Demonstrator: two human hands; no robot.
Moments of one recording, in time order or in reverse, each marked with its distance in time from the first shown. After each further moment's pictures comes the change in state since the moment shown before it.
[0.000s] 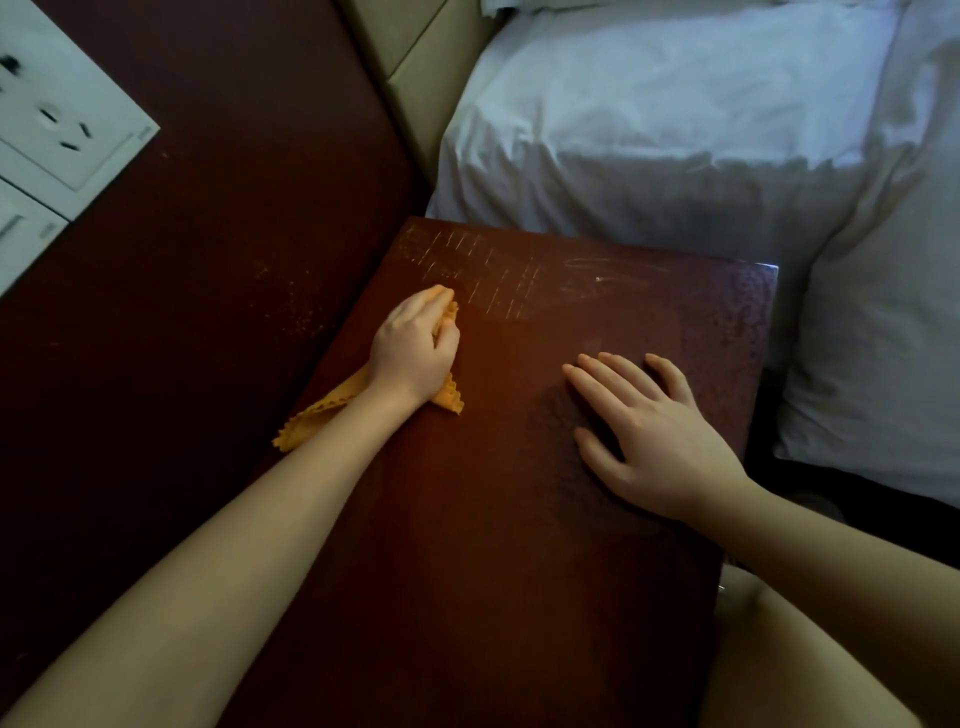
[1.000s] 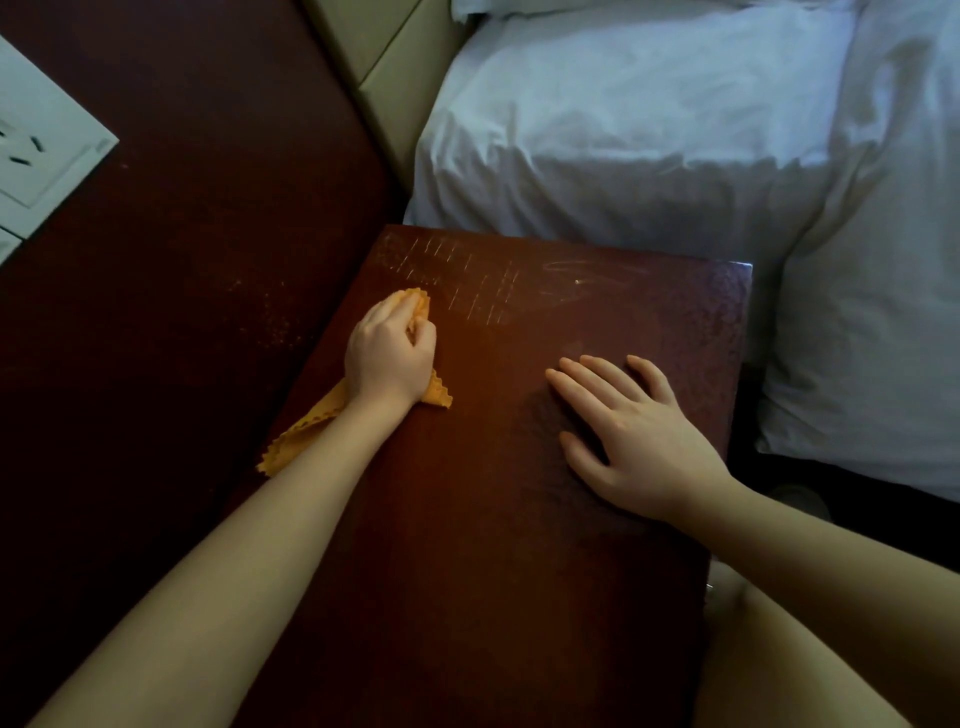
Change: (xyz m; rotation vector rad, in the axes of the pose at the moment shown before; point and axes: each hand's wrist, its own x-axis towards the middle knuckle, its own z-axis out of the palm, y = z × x) left_hand 0.004 0.001 0.005 0.011 0.118 -0.097; right_hand 0.000 0.000 -0.001 0.008 -0.008 0.009
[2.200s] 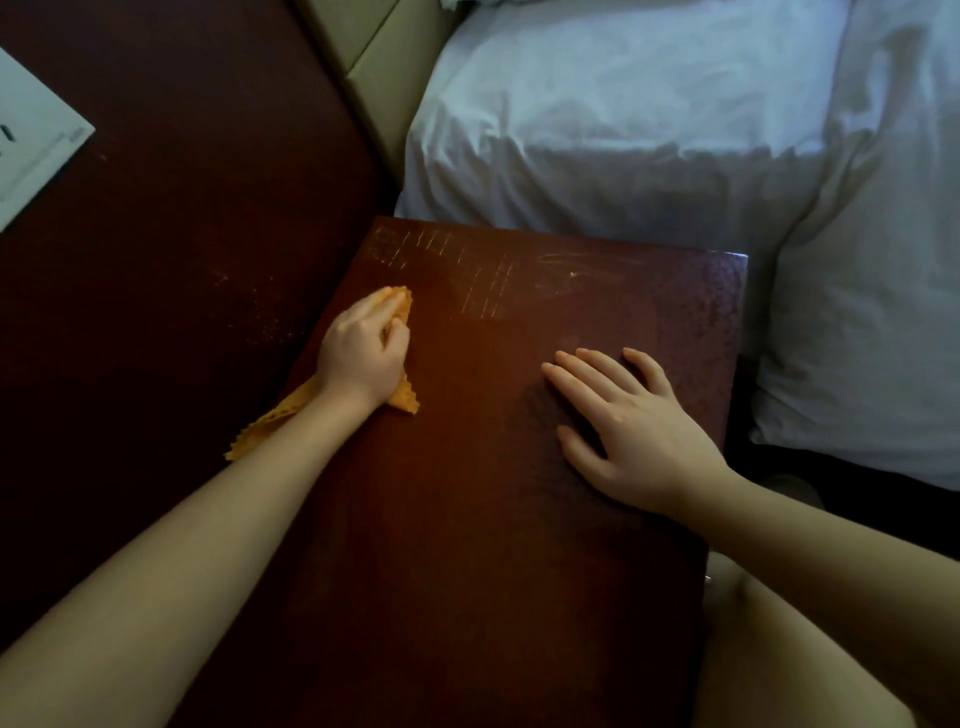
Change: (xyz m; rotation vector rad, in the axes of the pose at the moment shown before) left_hand 0.003 -0.022 -0.010 -0.023 -0.086 0.081; right_hand 0.001 0.002 0.002 -0.014 0.005 0.004
